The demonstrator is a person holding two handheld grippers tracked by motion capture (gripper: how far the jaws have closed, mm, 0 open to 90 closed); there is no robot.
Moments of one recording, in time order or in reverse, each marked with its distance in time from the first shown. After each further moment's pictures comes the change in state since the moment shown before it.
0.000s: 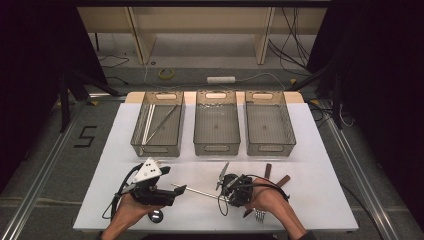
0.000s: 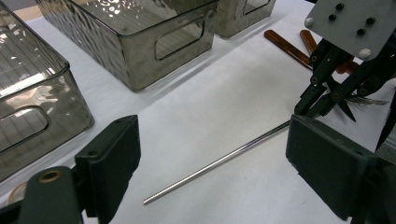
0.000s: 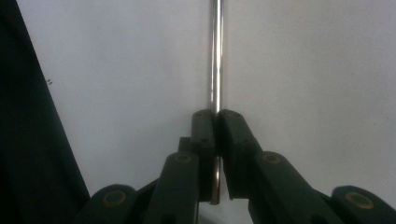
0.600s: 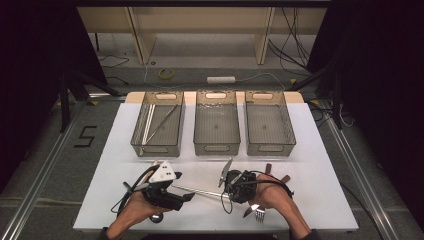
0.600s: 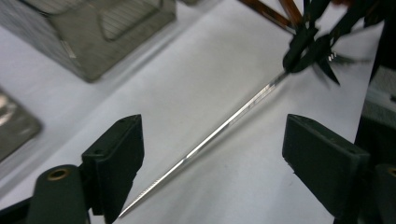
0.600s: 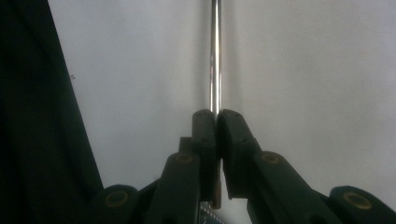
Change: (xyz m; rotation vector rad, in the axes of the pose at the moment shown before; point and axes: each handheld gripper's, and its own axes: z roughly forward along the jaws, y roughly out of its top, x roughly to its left) left arm -0.011 0.002 0.034 0.170 -0.114 0.143; right arm -0.001 -0.002 -0.025 -0.040 -0.011 -0.037
